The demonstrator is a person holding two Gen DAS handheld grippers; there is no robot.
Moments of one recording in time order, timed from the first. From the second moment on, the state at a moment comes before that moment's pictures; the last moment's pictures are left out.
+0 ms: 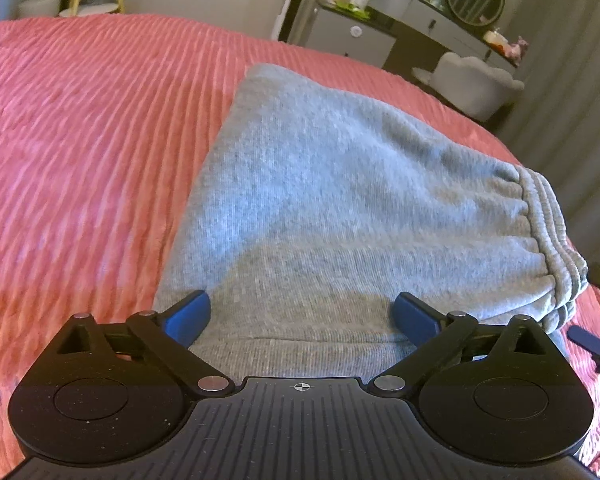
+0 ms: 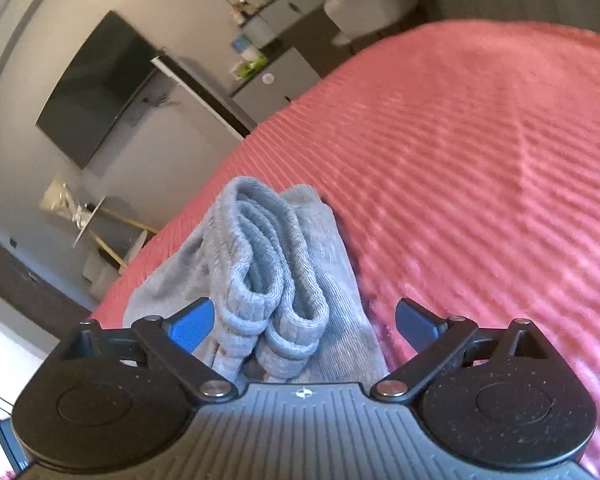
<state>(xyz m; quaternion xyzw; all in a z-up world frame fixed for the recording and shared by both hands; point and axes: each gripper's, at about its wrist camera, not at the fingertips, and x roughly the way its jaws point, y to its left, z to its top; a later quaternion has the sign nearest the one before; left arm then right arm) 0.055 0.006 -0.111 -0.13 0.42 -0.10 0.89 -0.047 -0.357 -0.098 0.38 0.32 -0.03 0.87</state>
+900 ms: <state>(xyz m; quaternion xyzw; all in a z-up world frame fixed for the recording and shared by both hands) 0.129 0.090 -0.096 -0.22 0.40 -0.19 0.87 0.080 -0.385 -0.174 0.41 0.46 0.20 0.77</state>
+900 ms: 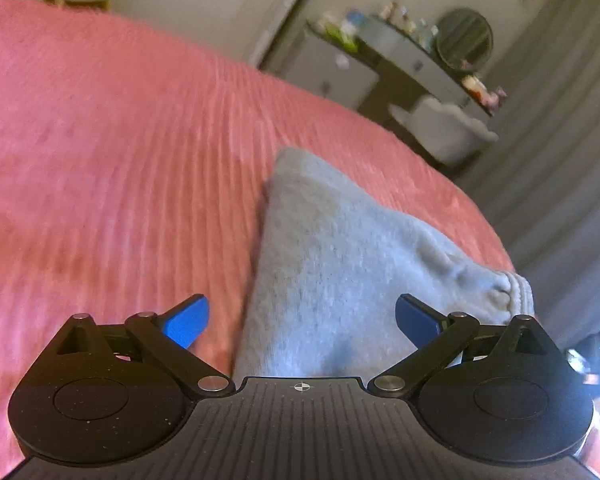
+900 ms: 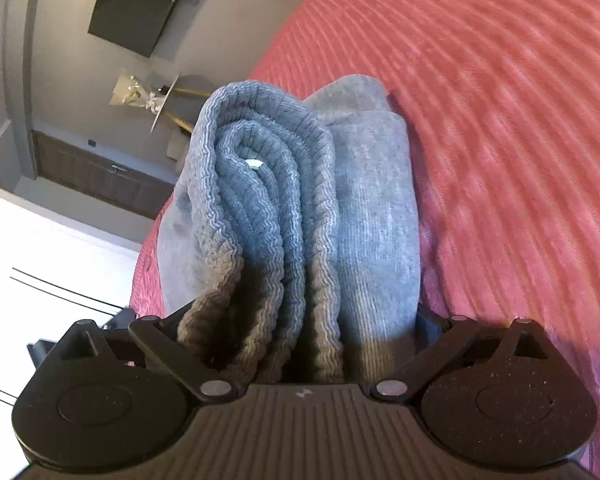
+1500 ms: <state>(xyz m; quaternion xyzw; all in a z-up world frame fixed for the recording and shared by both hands) 0.195 0.029 -0.140 -0.19 0.50 -0.28 0.80 0.097 -0.376 -0.184 0.40 0.45 0.23 0.77</state>
